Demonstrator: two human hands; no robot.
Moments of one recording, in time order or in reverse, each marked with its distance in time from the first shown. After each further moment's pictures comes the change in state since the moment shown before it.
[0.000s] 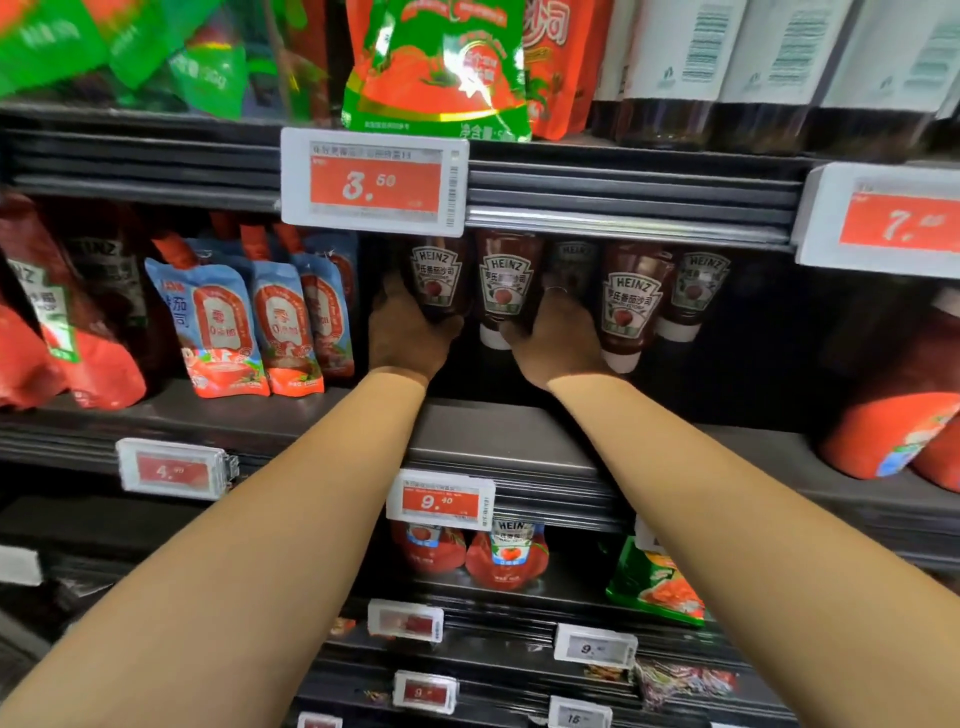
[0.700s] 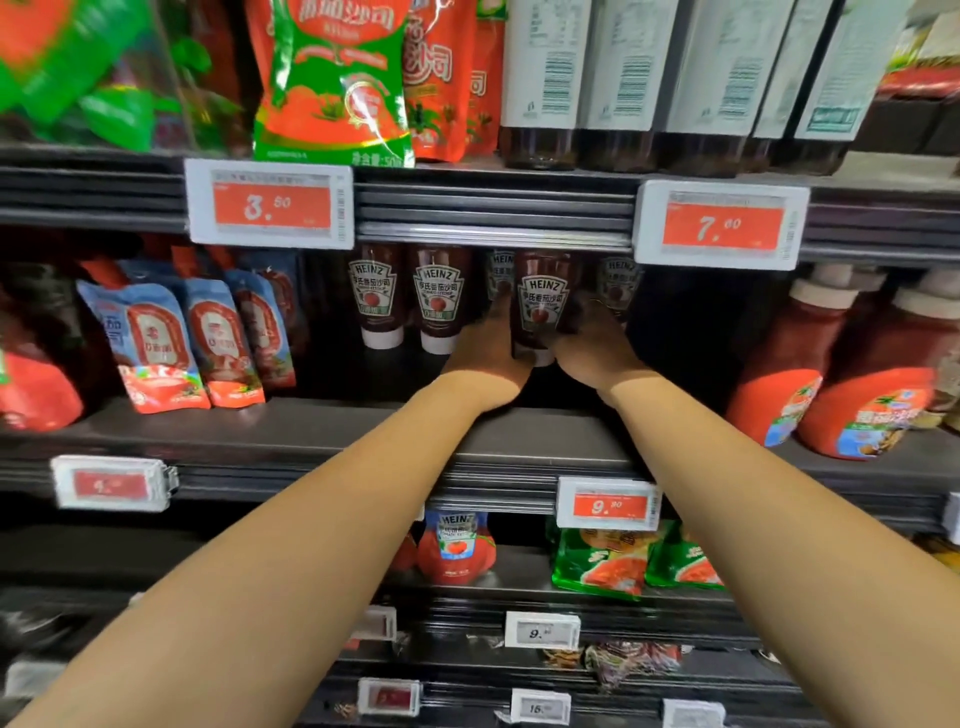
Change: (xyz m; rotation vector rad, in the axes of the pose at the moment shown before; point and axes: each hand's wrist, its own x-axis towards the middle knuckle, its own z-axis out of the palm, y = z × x) left_hand -0.063 0.081 0.073 0.079 -0.382 0.369; right_hand 0.002 0.090 -0.061 0.336 -0.007 0.153
